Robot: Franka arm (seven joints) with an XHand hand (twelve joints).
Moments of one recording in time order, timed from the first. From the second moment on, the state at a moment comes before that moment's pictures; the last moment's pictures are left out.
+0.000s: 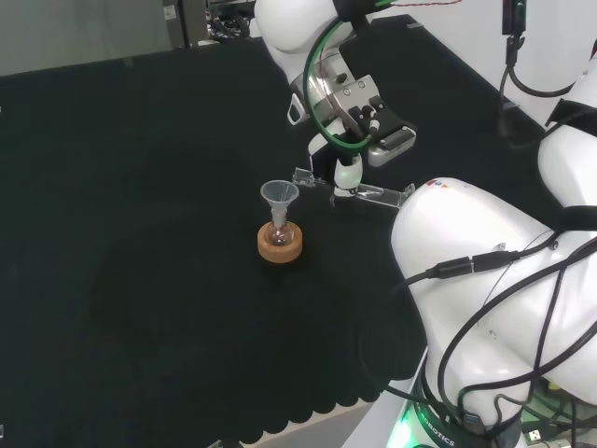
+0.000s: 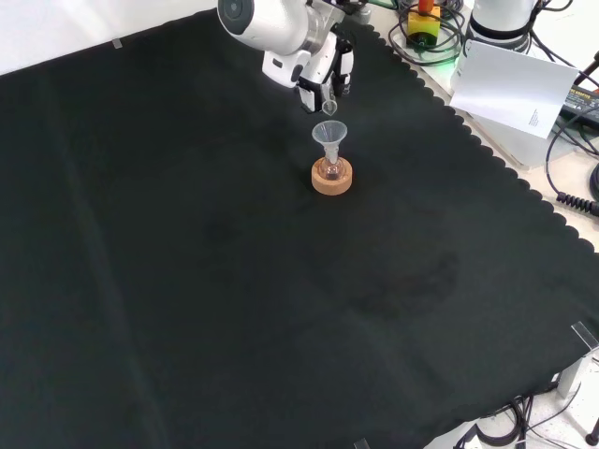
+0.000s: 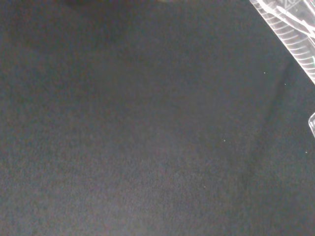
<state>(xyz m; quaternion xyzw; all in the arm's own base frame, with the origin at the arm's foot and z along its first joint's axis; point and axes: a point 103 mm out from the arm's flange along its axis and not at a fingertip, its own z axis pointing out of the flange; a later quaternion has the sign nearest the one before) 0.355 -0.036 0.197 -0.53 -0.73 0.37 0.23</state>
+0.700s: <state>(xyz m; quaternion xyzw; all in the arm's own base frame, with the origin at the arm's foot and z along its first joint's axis) 0.360 -0.033 0.203 -0.54 -0.70 0.42 0.22</state>
